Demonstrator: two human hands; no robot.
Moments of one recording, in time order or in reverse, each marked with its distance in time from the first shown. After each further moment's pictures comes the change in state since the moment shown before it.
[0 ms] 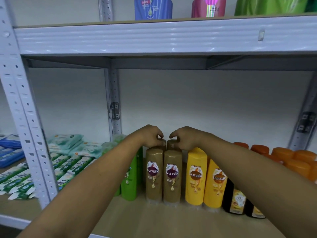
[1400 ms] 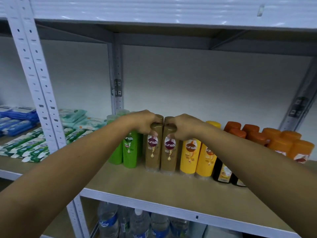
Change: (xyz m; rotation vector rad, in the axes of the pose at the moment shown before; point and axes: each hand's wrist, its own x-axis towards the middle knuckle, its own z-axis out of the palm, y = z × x) left_hand -0.063 0.003 0.005 0.070 -0.070 0.171; right_hand -0.057 -0.035 0.015 -0.039 0.034 -0.057
